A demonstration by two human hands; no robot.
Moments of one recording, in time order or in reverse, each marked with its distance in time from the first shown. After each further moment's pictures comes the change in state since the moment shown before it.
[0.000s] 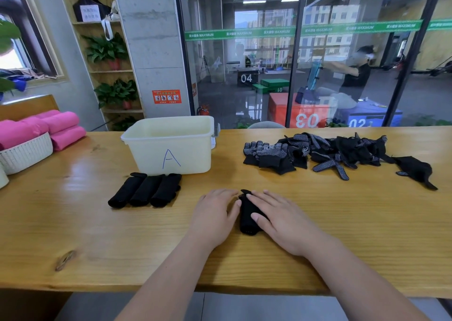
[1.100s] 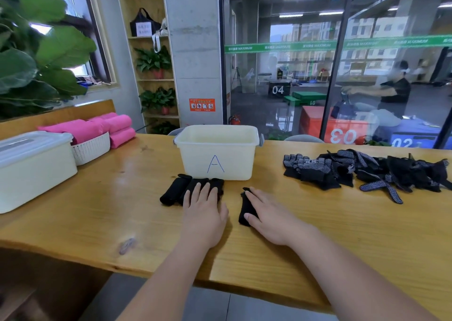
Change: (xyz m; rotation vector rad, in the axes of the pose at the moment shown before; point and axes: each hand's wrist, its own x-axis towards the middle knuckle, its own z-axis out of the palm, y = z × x) left_hand -0.029 -0.089 -0.063 0.359 0.025 -0.360; right_hand 0.095 -0.091 0.020 0.052 -0.089 -0.073
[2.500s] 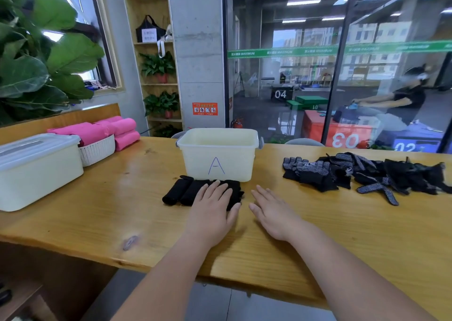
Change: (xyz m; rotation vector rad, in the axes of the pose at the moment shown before) left_hand -0.002 0.004 0.003 0.045 0.218 0.318; right_hand 0.002 0.012 -0.001 0.036 0.018 0.113
